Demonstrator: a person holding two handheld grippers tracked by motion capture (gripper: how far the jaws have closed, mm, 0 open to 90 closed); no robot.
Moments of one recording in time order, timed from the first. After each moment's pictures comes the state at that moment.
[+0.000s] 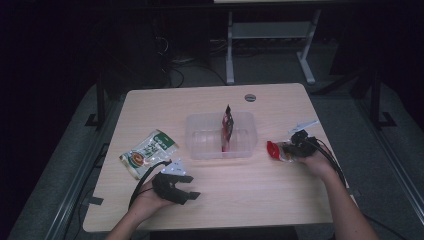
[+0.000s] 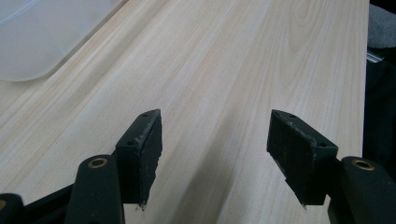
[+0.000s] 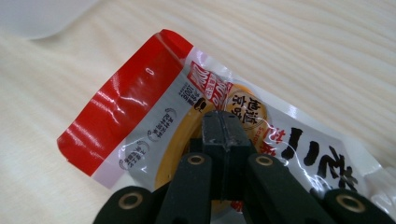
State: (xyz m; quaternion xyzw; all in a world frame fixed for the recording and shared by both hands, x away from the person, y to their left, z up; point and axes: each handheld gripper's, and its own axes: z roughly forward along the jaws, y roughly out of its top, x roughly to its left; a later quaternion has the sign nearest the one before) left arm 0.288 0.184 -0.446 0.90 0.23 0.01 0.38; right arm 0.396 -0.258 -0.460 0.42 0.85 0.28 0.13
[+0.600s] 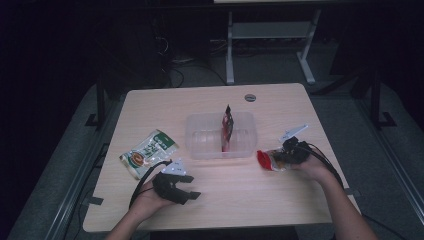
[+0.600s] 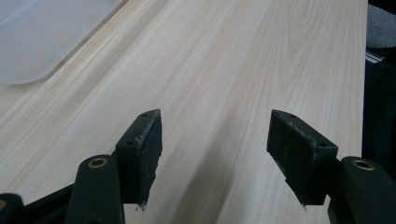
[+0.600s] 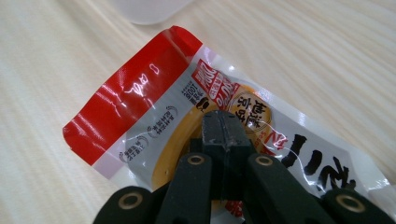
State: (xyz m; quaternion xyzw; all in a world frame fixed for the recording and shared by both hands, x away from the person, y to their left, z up) left arm 0.289 0.183 -0.446 0.90 0.23 0.01 0.38; right arm 0.380 -0.232 -0.457 0.34 0.89 0.28 0.08
